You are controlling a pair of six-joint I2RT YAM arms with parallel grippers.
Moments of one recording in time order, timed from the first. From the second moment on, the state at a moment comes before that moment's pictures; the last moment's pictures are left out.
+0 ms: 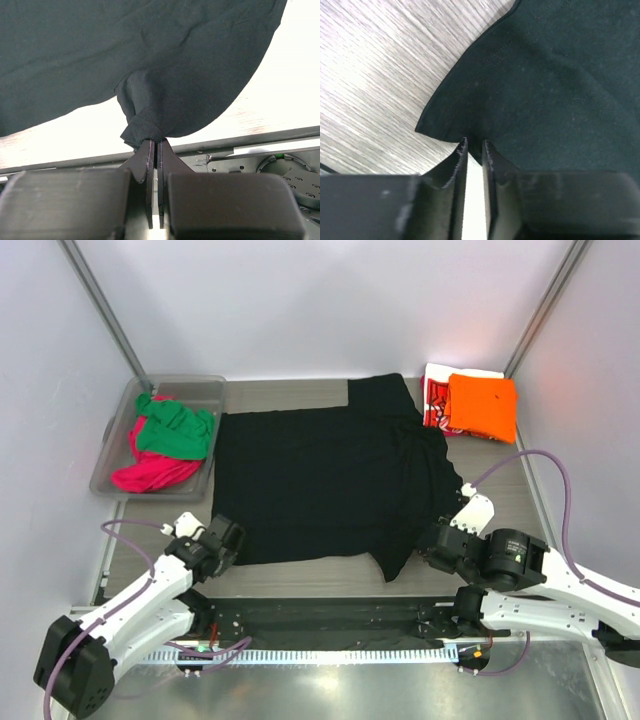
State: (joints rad) left arm -0.54 0.83 0.38 -0.80 -0.47 -1.31; right arm 1.17 0.73 0.92 -1.35 0.61 1.41
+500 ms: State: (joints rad) left arm -0.54 0.74 0.37 -0.75 -0.44 -1.26; right arm 1.17 0.69 0.97 -1.35 0.62 1.40
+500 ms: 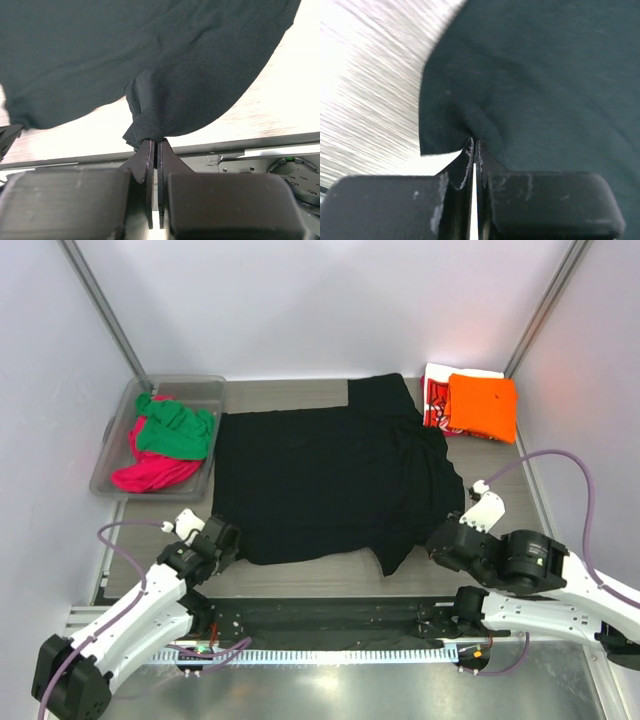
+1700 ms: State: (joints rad) left arm -0.54 0.88 0.80 -0.90 -0.31 -1.05; right arm 0.96 1.10 1.32 -1.26 0.83 0.95
